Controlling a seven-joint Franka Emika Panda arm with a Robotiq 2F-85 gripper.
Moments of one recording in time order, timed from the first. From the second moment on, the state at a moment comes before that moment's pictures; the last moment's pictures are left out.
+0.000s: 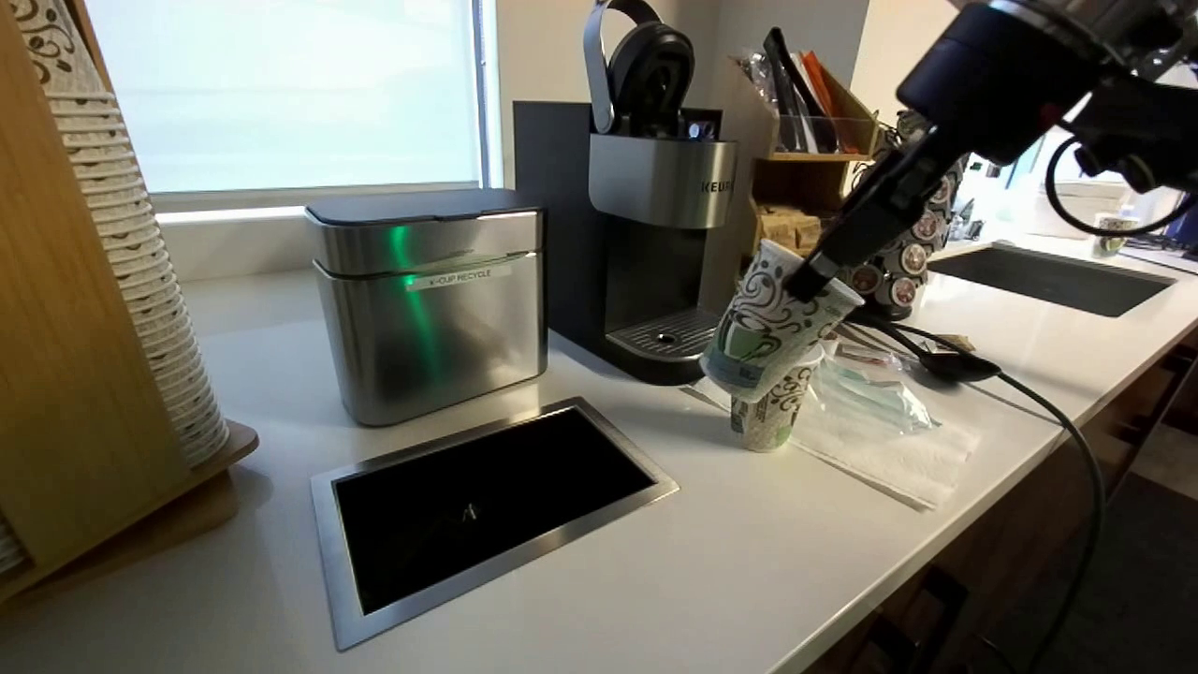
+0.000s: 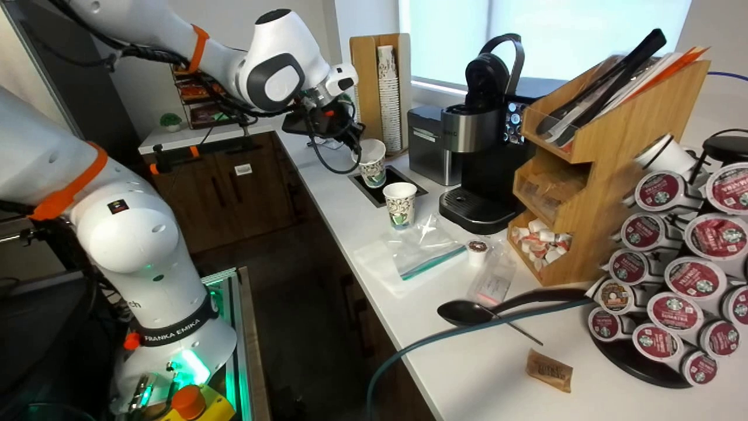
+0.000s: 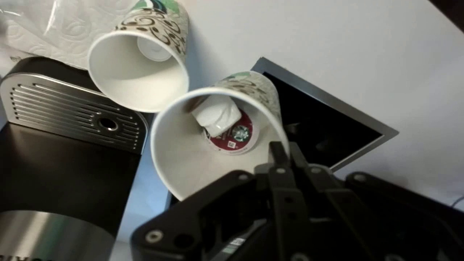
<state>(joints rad) 0.34 -0.50 0.04 -2.71 0.13 2.74 -0.26</state>
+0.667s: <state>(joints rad) 0.79 -0.71 -0.58 -2.74 0.42 2.78 -0.83</state>
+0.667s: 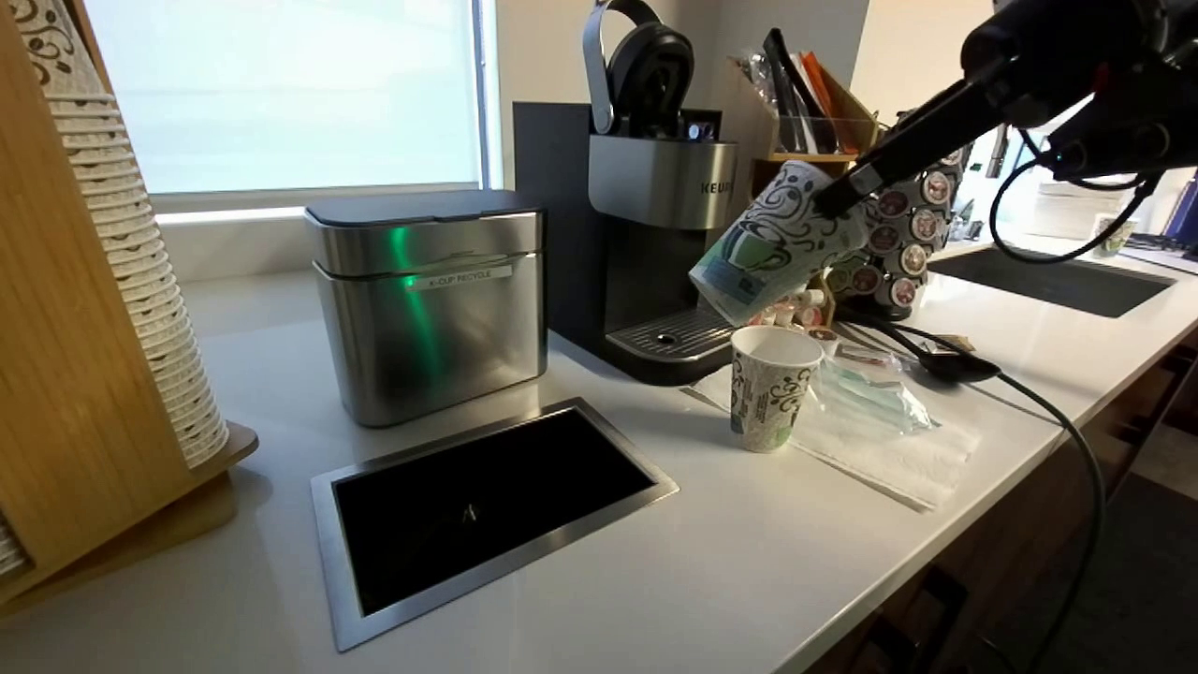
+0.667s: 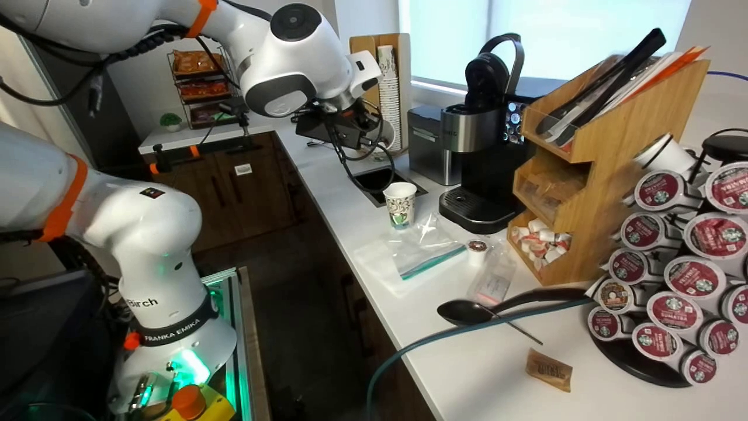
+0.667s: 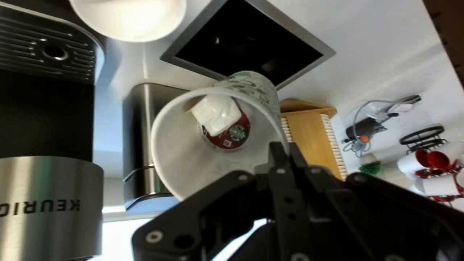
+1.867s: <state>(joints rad) 0.88 -0.86 -0.89 -2.73 0.45 2.50 -1.06</state>
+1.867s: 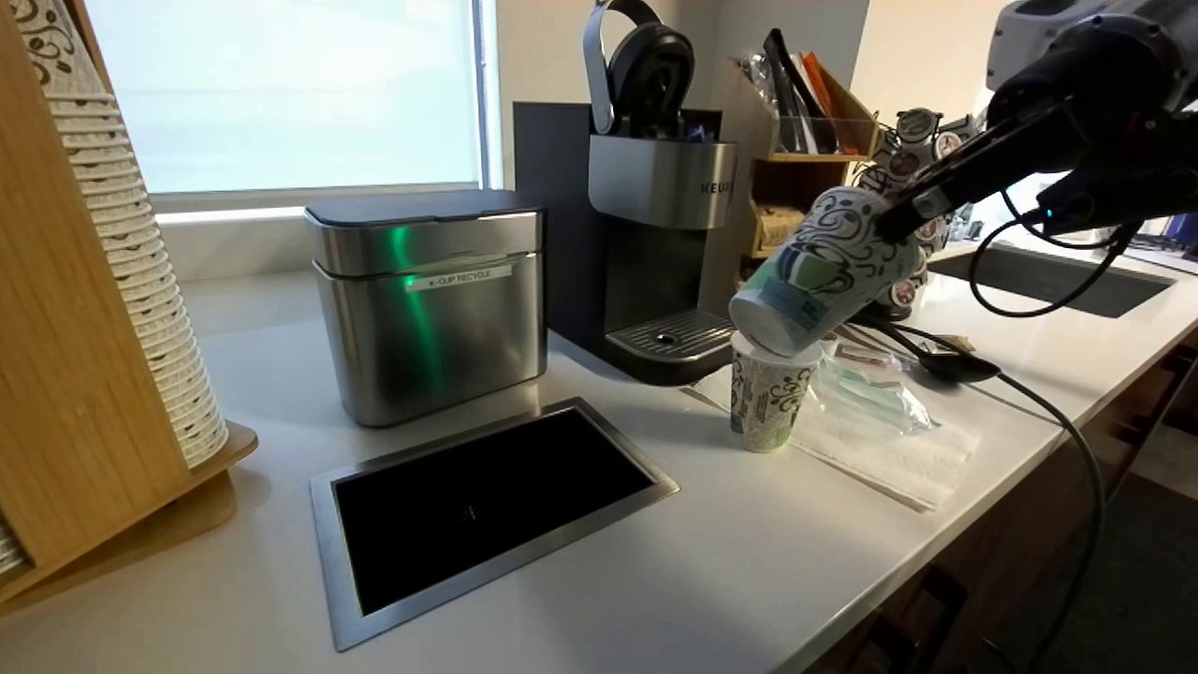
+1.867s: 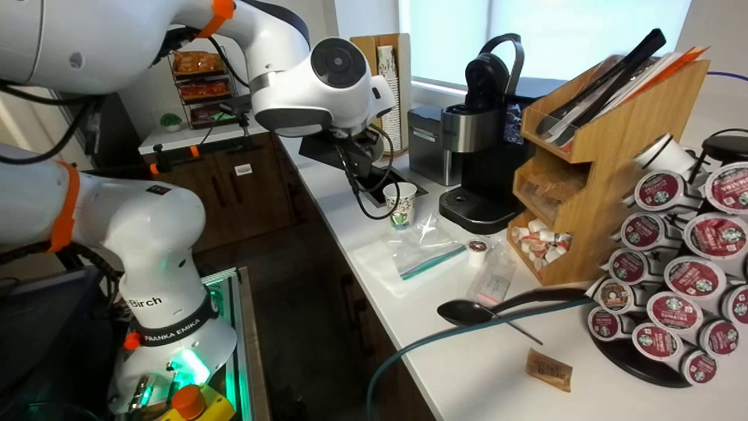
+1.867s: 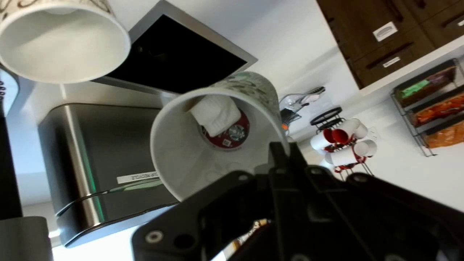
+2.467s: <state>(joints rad) 0.86 -0.88 -0.98 -2.70 0.46 2.35 -1.17</state>
